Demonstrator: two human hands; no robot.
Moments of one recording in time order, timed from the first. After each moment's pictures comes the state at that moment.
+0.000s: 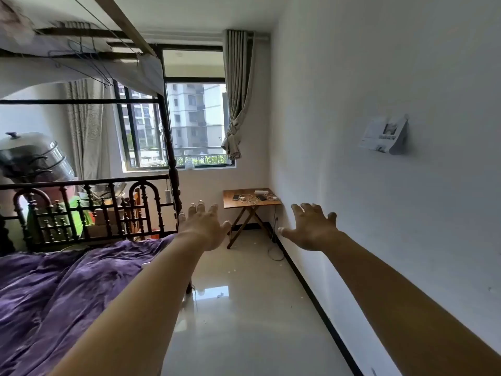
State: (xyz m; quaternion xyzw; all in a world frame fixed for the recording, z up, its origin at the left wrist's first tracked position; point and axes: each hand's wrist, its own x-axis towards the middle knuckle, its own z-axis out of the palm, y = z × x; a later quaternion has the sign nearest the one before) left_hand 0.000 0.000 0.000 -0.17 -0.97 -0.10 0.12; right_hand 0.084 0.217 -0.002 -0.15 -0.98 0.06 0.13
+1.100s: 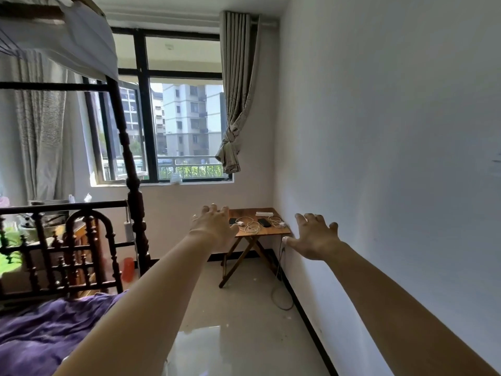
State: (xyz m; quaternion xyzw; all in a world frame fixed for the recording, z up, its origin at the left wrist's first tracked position) left_hand -0.524 0.233 0.014 -0.21 -0.97 -0.07 0.13; right_hand -0.445 0.434 -0.003 -0.17 -0.98 0.03 0.12
